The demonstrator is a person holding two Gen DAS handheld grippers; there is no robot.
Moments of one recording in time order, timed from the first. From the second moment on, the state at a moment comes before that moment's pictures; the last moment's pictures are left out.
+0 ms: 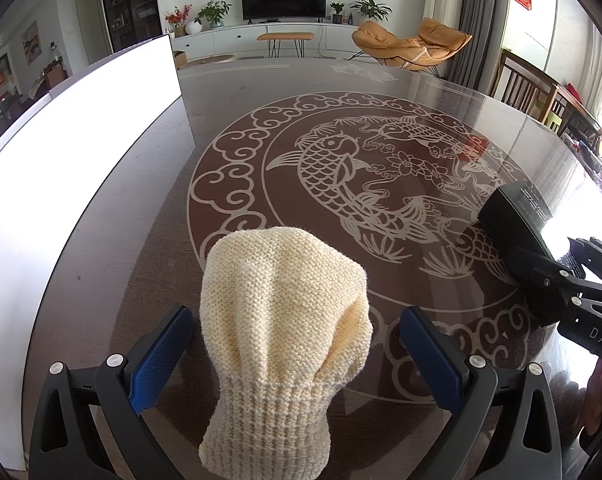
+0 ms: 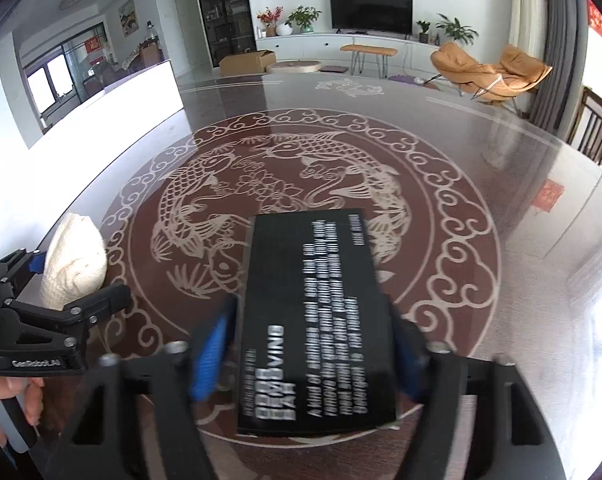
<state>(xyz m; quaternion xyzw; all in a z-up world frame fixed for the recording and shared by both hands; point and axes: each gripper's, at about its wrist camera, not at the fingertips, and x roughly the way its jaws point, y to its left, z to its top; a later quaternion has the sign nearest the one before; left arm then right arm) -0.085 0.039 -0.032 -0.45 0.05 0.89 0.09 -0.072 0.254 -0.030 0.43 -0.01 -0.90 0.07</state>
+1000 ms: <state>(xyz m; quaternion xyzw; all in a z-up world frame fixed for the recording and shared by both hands) -0.056 -0.241 0.160 -0.37 -0.05 0.93 -0.02 -0.094 -0.013 0.153 0.34 -0.01 -0.88 0.33</state>
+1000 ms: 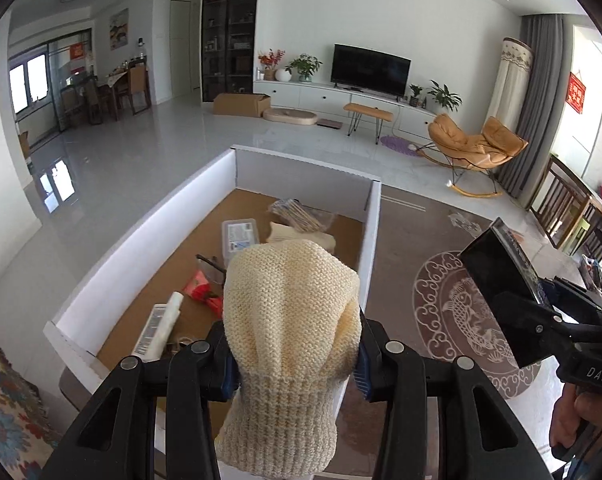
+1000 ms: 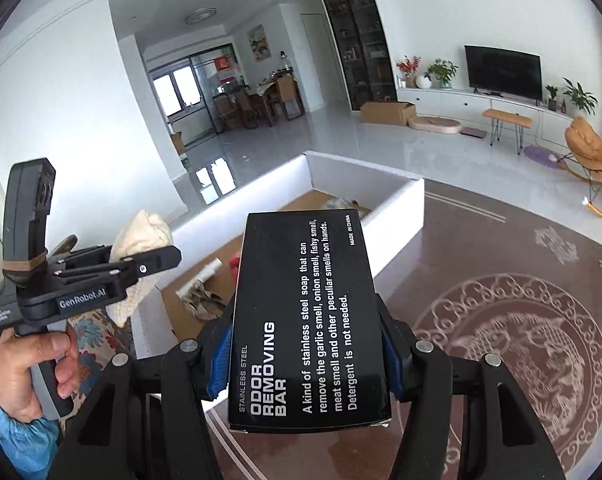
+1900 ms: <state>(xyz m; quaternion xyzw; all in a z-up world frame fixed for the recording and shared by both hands) -0.092 -0.278 0.084 -0.44 -0.11 0.88 -0.16 -0.227 -0.138 0.096 0.41 0.10 -0.85 0.33</state>
